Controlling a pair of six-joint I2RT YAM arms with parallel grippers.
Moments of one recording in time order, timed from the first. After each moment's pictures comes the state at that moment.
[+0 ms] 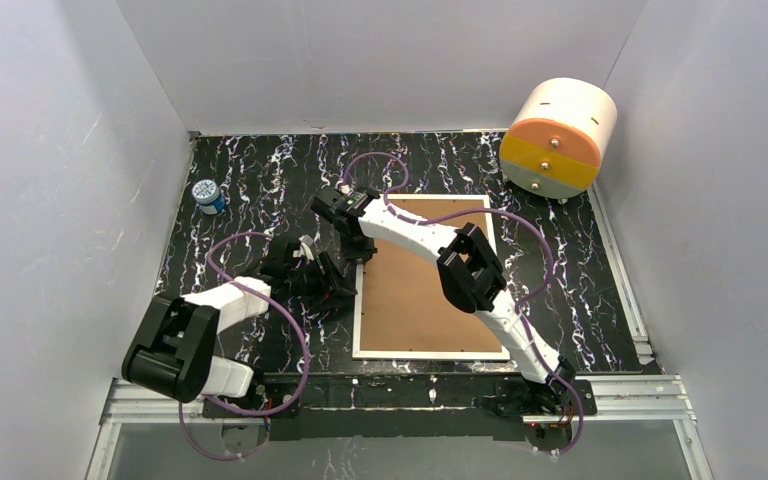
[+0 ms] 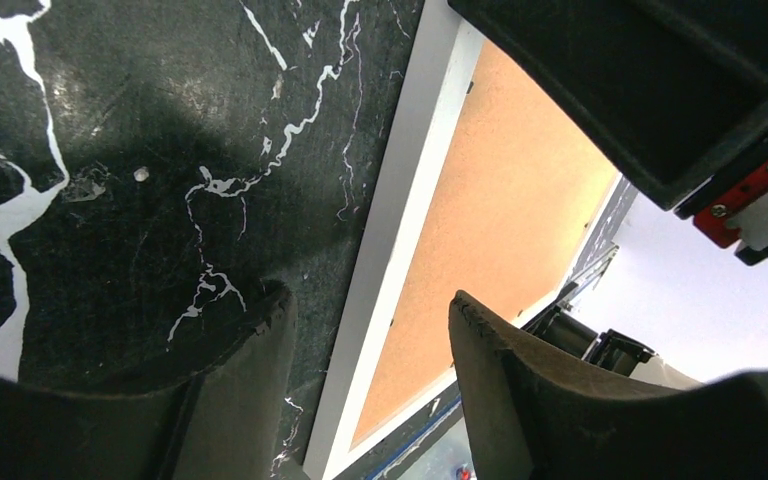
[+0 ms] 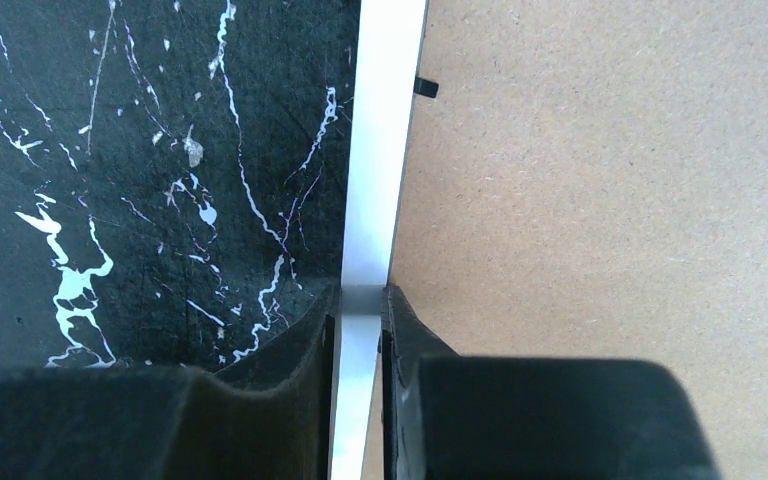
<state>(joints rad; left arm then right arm) -0.34 1.37 0.47 -0.04 0.48 -0.86 0.96 2.44 2.21 -1.11 0.25 0.81</state>
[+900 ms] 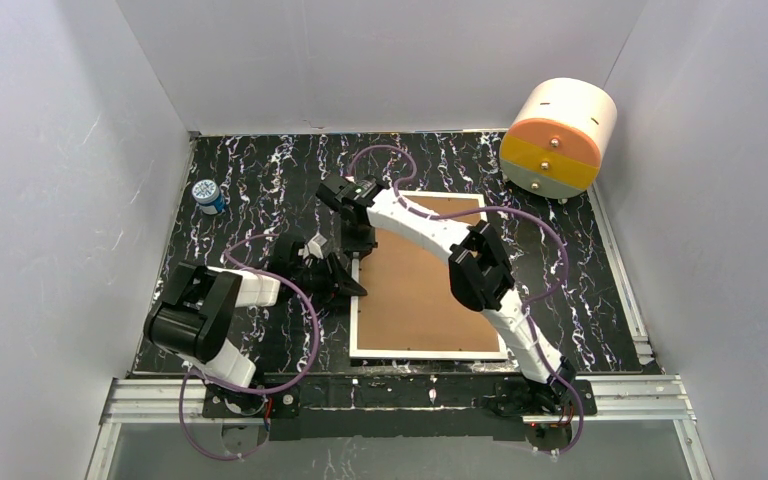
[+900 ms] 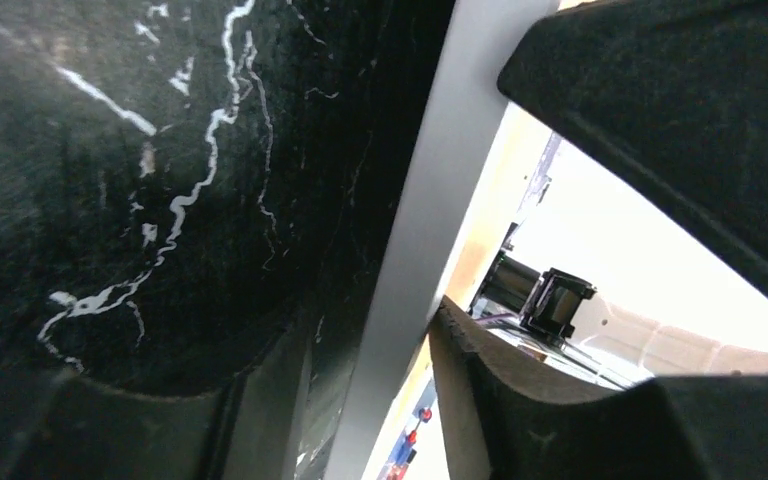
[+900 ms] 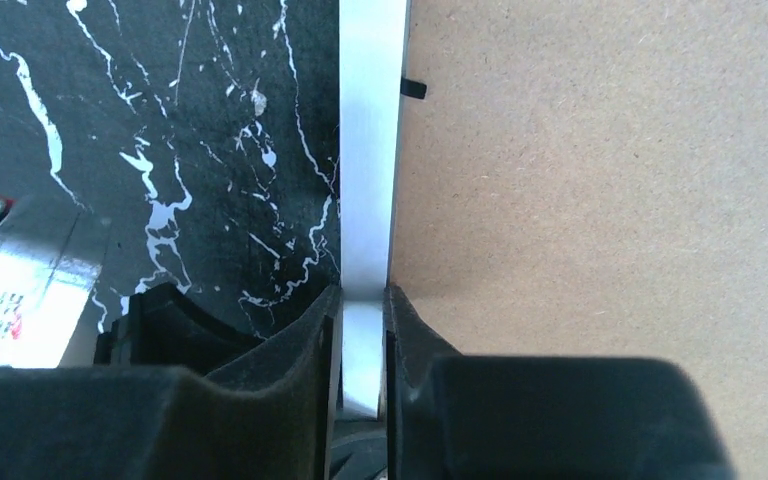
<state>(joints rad) -0.33 1.57 0.48 0.21 0.71 -0.90 0.94 2.38 2.23 -1.14 0.14 0.85</state>
